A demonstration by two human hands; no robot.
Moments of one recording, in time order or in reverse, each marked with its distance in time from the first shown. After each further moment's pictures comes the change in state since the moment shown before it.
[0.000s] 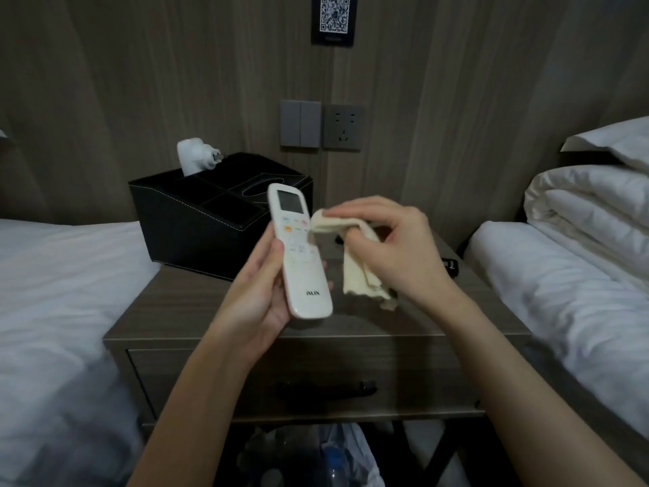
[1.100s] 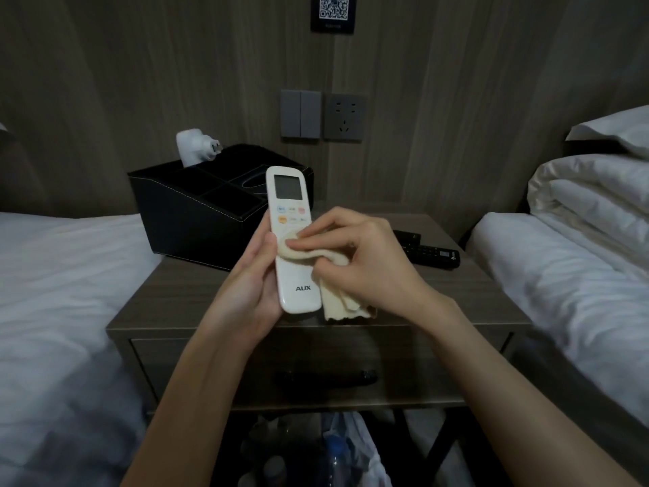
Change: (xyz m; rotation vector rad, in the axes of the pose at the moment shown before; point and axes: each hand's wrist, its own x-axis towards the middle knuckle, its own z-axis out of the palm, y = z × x) left_hand 0.005 -0.002 -0.010 0.006 -0.056 0.052; right_hand -0.010 0.002 0.025 -0.078 -0.183 -0.142
